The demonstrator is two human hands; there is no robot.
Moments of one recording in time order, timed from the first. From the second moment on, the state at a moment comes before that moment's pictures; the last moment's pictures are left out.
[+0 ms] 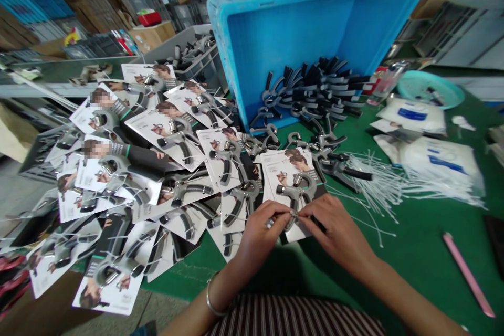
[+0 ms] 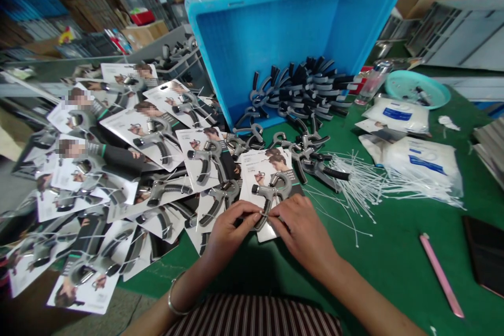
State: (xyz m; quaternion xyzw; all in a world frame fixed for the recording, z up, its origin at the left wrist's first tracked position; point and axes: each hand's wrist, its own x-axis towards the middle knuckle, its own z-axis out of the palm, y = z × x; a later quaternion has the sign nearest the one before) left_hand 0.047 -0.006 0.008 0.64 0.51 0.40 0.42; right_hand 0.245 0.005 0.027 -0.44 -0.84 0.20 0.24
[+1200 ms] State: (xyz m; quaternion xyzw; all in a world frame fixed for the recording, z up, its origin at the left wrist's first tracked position) left_hand 0.042 0.003 0.018 0.64 0.50 0.34 0.48; right_hand 0.250 0.005 0.030 -0.44 -0.85 0.18 0.22
